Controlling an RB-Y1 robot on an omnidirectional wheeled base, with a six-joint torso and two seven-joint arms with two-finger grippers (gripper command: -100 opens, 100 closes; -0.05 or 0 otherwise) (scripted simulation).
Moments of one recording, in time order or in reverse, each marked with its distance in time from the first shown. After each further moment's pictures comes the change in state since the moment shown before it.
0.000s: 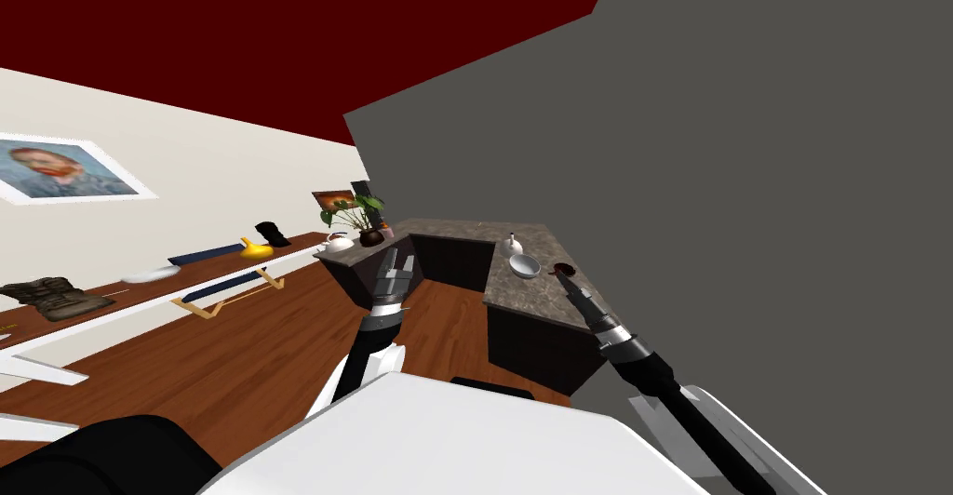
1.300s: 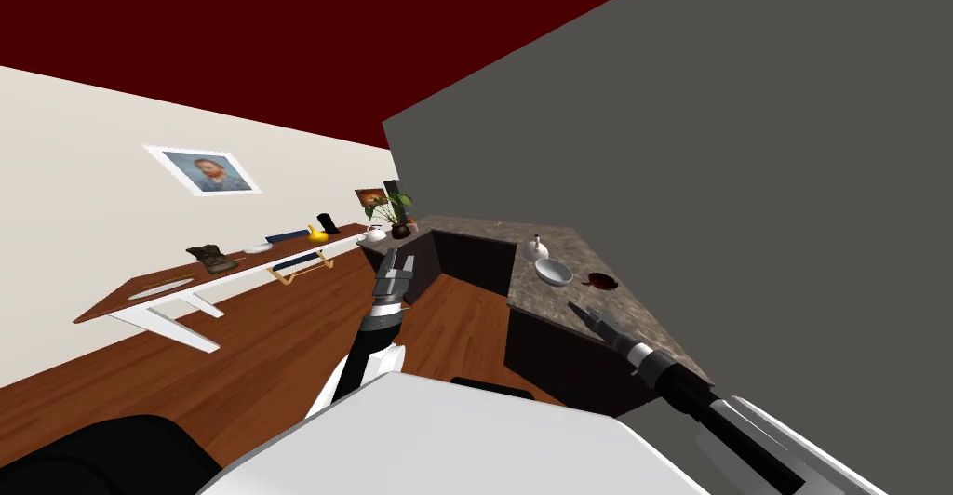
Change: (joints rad) left arm 0.000 0.000 0.000 0.000 0.000 0.000 0.000; right arm -0.033 -0.282 0.038 0.351 0.170 0.068 0.054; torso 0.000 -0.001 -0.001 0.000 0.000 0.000
